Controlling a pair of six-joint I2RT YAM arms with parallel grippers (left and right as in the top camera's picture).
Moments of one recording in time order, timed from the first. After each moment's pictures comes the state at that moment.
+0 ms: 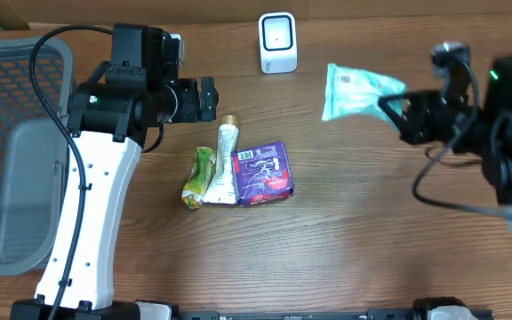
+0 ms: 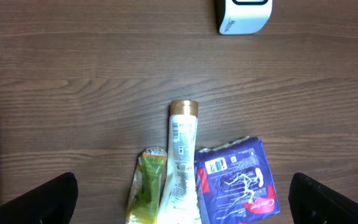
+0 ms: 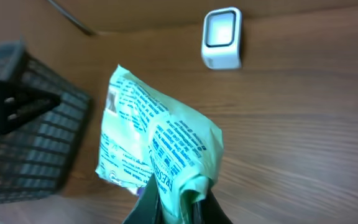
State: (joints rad) left arm -0.14 1.55 1.69 -1.12 0.07 -0.18; right arm 0.11 1.31 1.58 -1.00 -0.47 0.18
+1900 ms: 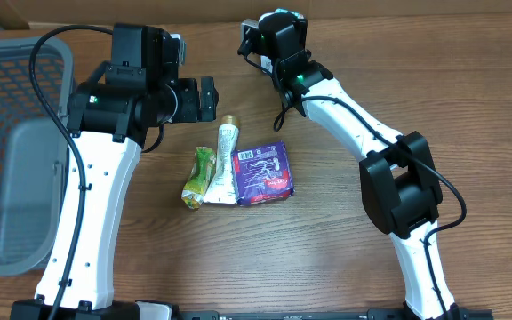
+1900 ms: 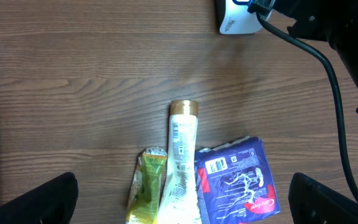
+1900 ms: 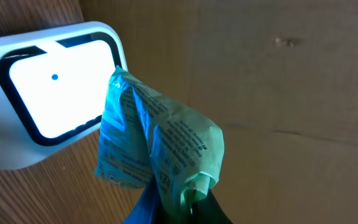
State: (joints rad) left arm -0.14 1.55 1.69 -1.11 0.07 -0.18; right arm 0.52 2.33 1.96 -0.07 0.55 -1.26
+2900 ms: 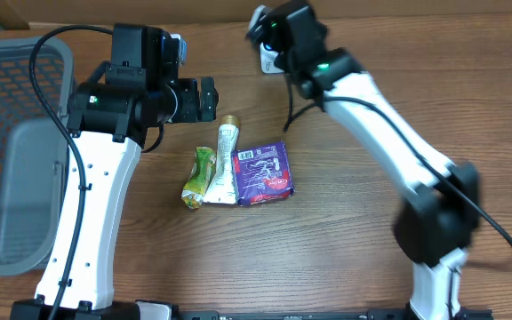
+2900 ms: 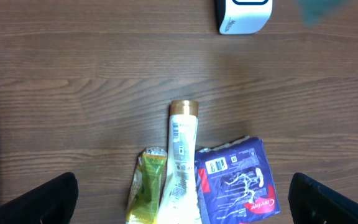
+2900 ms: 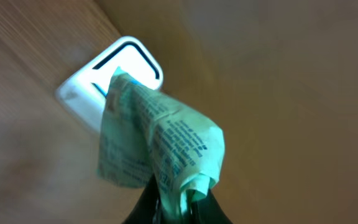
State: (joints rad) left arm -0.14 1.55 1.69 -1.12 0.07 -0.18; right arm 0.52 2.01 1.96 -0.64 0.40 -0.57
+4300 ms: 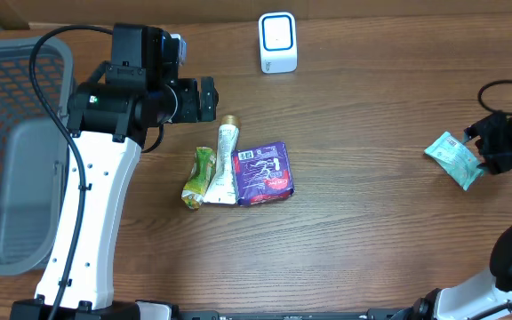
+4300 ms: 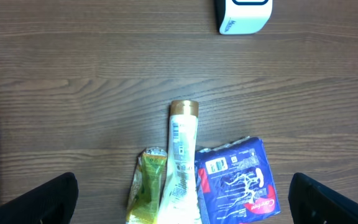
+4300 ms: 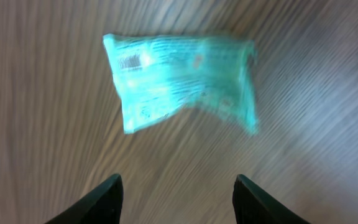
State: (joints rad) left arm -0.14 1.55 1.69 -1.11 0.07 -0.18; right arm -0.41 1.80 1.55 -1.25 -0.17 0.64
